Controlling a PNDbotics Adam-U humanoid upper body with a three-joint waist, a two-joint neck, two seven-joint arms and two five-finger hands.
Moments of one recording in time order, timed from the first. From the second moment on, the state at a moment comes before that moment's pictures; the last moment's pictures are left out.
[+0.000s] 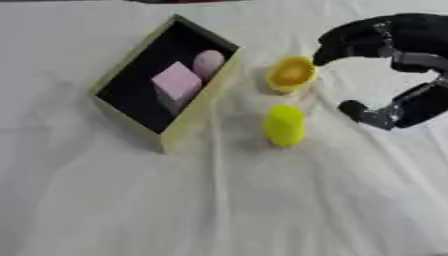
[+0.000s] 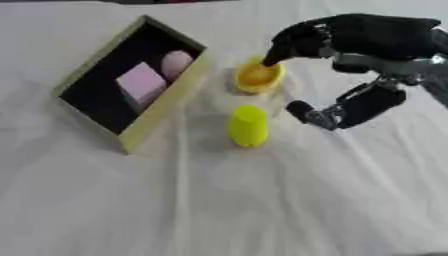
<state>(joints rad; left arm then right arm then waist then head) -0.53 0.51 0.01 -1.98 -0.07 -0.13 0.38 -0.70 -0.97 0.37 -1.78 0.36 -0.36 0.46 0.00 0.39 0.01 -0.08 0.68</state>
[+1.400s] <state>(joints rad) -0.52 0.48 0.00 -1.98 -0.06 -0.12 0.34 -0.76 -0.83 0.41 -1.53 0.27 -0.46 0.58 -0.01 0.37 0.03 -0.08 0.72</state>
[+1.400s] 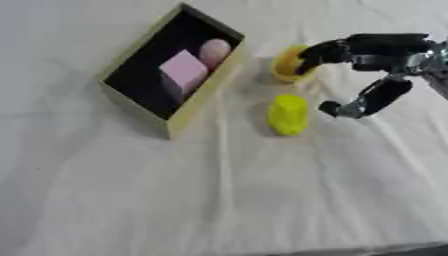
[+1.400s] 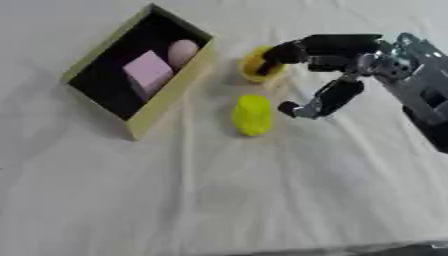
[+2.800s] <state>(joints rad) -0.51 0.47 -0.02 -1.98 -0.04 -0.11 0.32 -0.75 -0.74 0.45 -1.54 0.45 -0.39 0.57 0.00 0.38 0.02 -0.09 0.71</state>
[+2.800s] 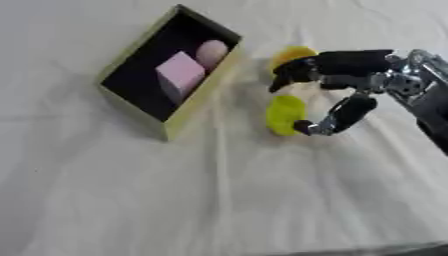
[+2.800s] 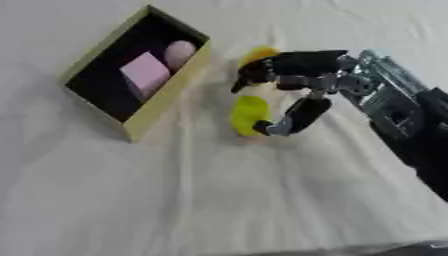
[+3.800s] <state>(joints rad) -0.50 0.46 -0.02 -1.98 -0.03 -0.11 0.31 -0.74 -0.72 0.48 -1.51 0.50 -0.38 0.53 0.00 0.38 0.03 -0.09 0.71</state>
